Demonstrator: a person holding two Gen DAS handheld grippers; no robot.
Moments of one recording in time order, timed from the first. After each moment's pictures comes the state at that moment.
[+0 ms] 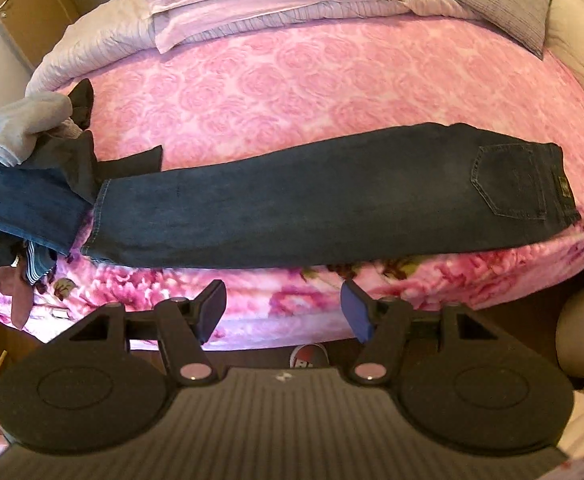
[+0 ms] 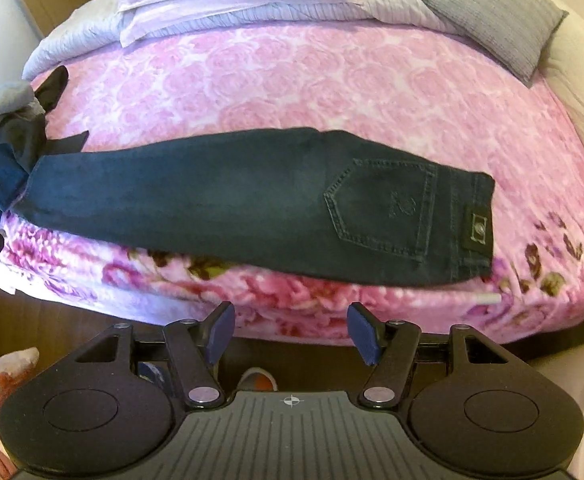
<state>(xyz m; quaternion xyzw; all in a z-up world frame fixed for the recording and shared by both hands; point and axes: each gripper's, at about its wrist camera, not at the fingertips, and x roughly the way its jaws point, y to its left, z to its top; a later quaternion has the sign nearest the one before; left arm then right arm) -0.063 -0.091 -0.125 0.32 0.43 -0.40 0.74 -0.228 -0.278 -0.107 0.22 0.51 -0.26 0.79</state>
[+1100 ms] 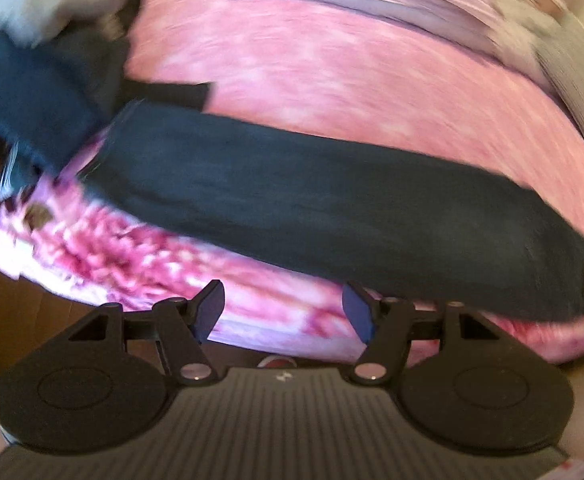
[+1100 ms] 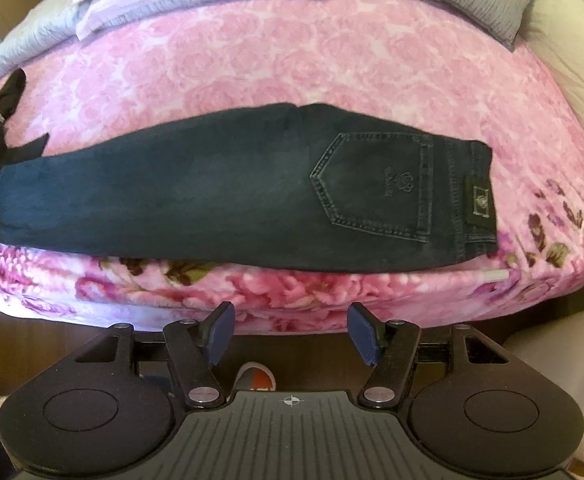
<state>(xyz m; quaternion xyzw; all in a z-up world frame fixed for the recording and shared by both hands) 0.088 -0.045 -0.207 0.16 0.53 -0.34 0.76 -0.186 -0.293 -0.155 0.25 0.54 -0.31 0.74</state>
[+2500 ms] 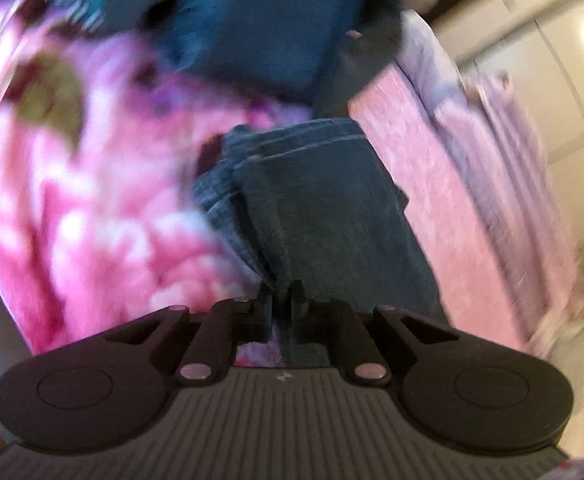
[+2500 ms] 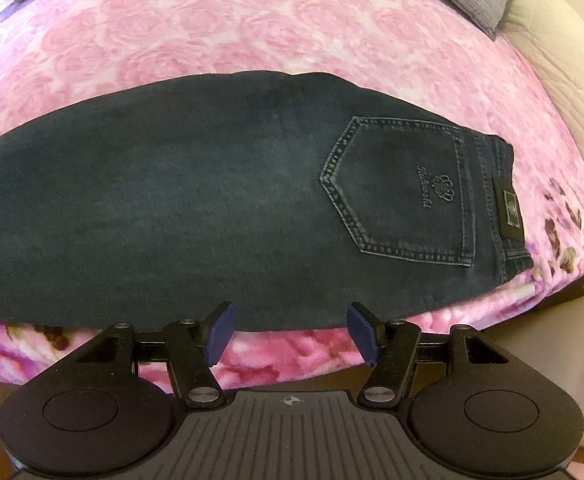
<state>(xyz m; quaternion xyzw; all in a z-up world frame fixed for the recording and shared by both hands) 0.303 0.042 -0.414 -0.20 0.51 -0.23 0.80 -0.085 -0.311 -0.283 0.20 0.56 -0.41 0.69</state>
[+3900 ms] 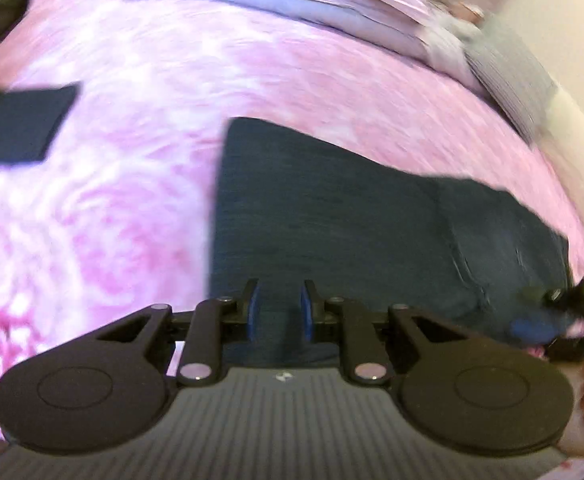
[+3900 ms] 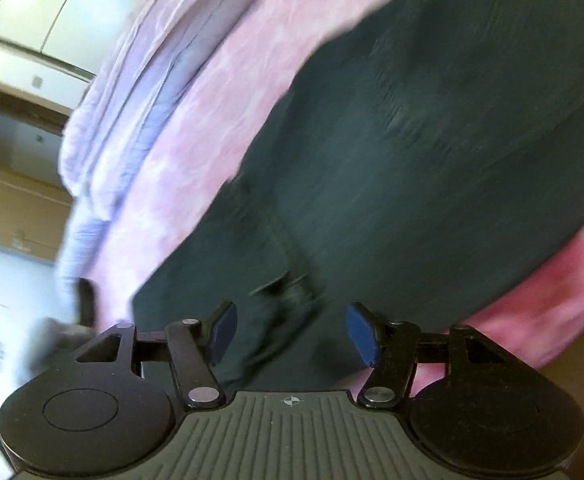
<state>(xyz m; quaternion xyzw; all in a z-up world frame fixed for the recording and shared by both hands) 0.136 -0.149 -0.352 0.11 0.48 -0.49 0.72 -0.152 -0.346 -0.350 0.58 0.24 -0.27 0.73</state>
